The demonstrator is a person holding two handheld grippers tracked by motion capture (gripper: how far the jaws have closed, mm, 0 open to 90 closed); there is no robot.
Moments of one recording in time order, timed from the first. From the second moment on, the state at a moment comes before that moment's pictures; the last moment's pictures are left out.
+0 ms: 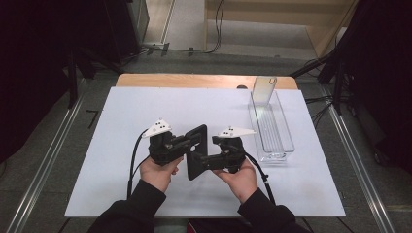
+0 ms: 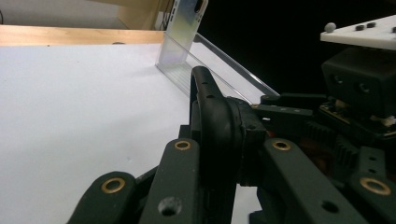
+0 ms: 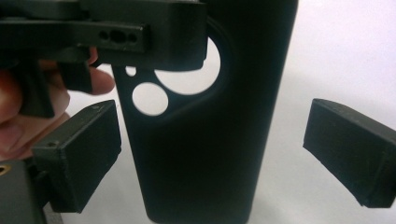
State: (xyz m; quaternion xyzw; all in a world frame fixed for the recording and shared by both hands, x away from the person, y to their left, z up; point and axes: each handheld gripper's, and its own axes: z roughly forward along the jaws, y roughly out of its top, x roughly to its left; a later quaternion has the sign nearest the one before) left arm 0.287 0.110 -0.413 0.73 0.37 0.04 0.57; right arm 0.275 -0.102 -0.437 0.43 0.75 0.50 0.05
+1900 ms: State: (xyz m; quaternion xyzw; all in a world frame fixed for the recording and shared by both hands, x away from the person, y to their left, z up) left arm 0.295 0.129 -0.408 0.78 0.36 -0.07 0.51; right arm 0.284 -0.139 -0.436 0.44 0.75 0.48 0.09
